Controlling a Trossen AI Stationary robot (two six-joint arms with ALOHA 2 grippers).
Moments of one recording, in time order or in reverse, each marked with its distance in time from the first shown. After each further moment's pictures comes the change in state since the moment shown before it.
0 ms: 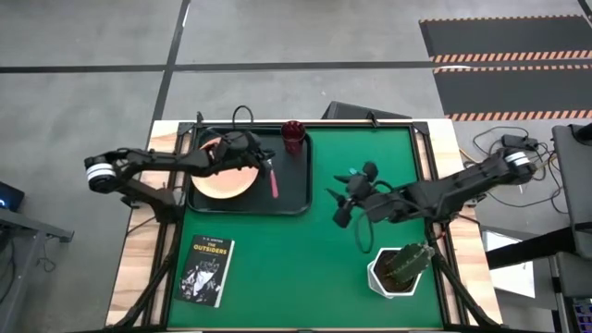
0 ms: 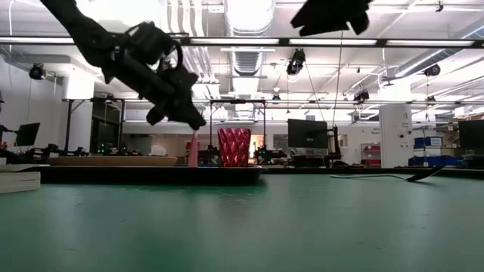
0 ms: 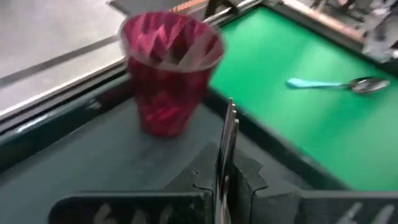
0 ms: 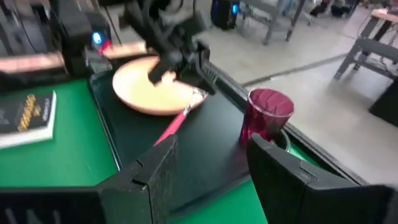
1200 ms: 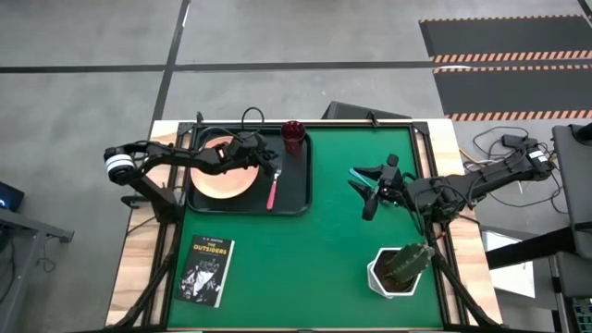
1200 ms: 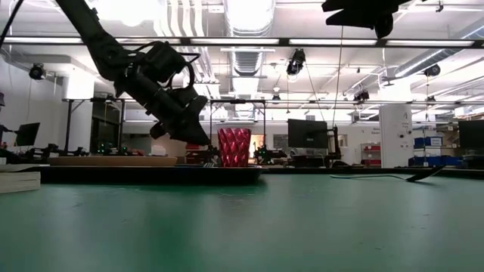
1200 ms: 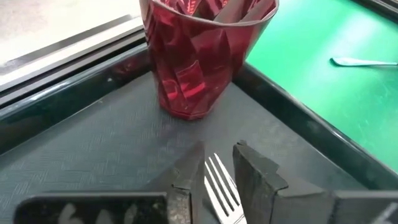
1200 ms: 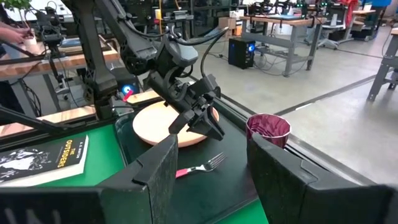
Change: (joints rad) left arm 0.023 0.170 0.040 0.032 -0.031 0.005; right arm 0.000 -0.333 -0.272 0.243 -0.055 -0.094
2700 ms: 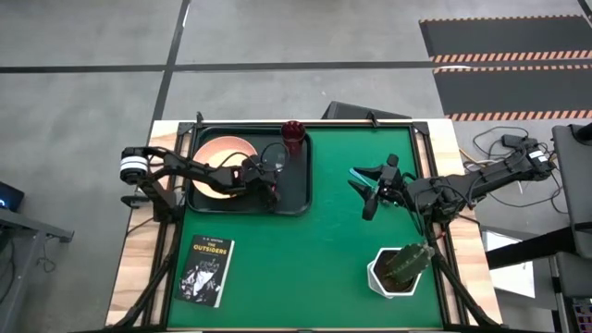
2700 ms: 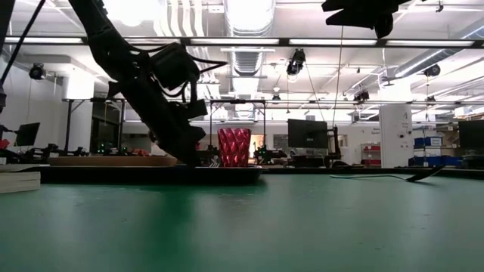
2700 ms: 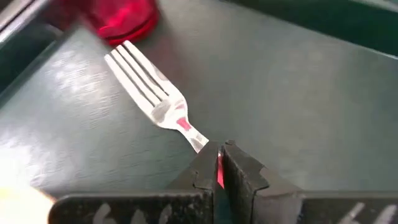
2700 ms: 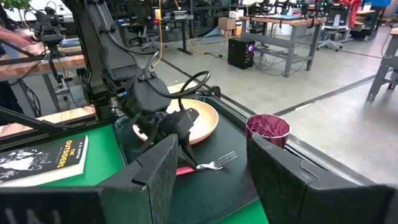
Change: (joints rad) left arm -0.278 0.122 0.036 -0.180 -0.285 0.101; right arm 0.000 0.000 0.001 -0.001 0.001 0.000
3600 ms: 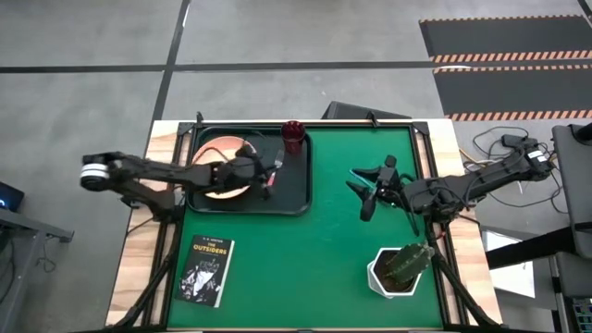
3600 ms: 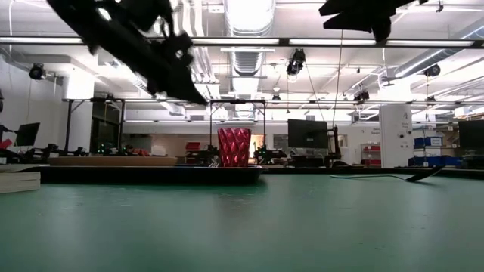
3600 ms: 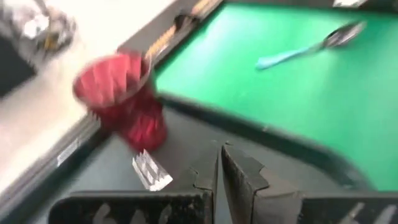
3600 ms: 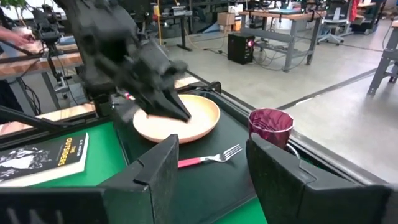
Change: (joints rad) left arm -0.076 -0.369 -0.031 0.008 -0.028 0.098; right arm -0.002 0.035 0.000 0.007 0.001 0.033
